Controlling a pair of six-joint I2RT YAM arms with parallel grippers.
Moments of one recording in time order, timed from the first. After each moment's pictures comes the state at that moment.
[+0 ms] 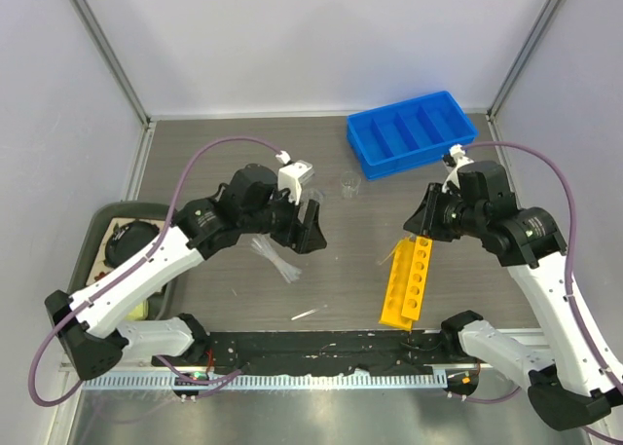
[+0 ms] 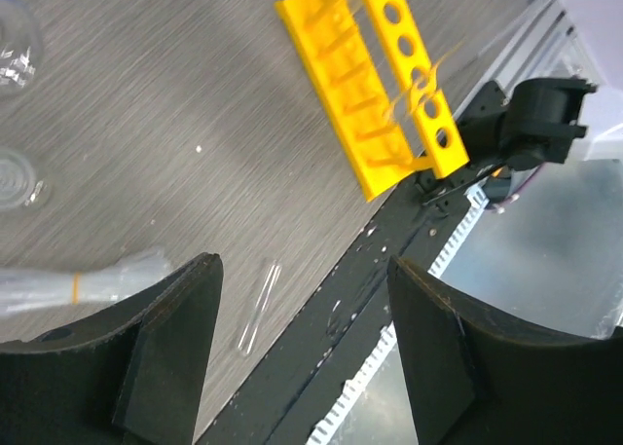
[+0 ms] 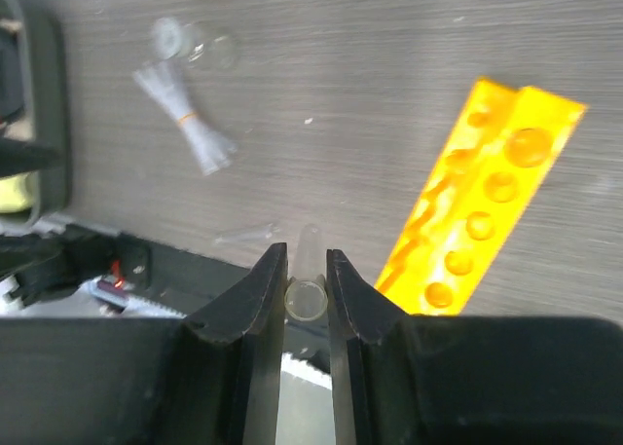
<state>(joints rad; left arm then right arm) -0.84 1.20 1.26 -0.66 0.28 -0.36 0.38 0.92 1.28 -1.11 -0.19 0.51</state>
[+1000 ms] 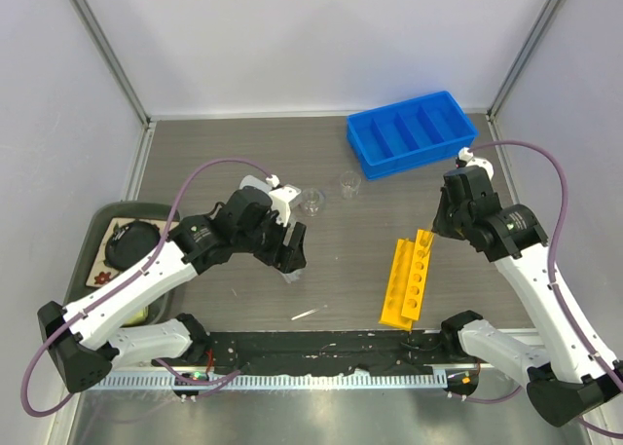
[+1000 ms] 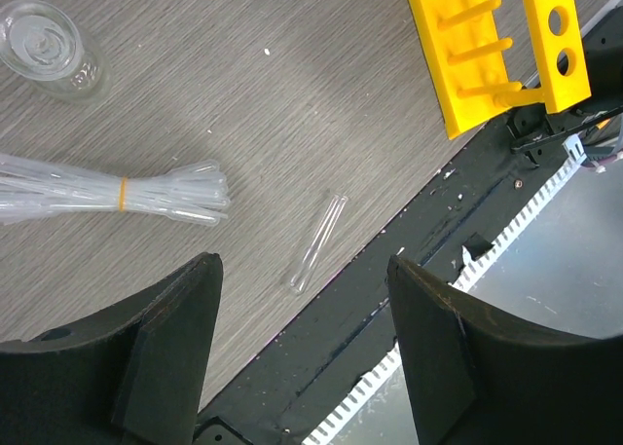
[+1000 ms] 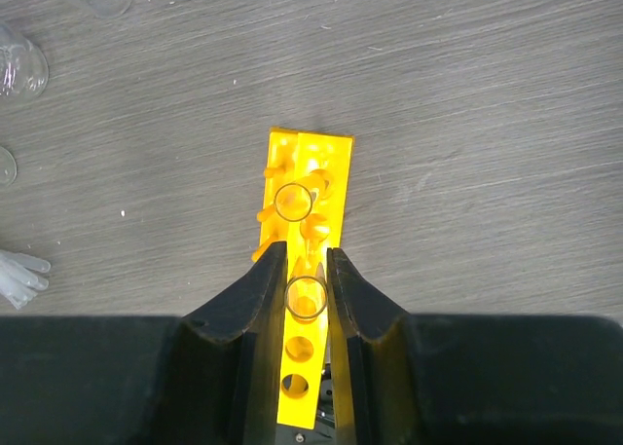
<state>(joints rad) -0.84 1.09 1.07 -0.76 0.16 -0.33 0.38 0.96 1.19 -1.12 0.31 0.49</state>
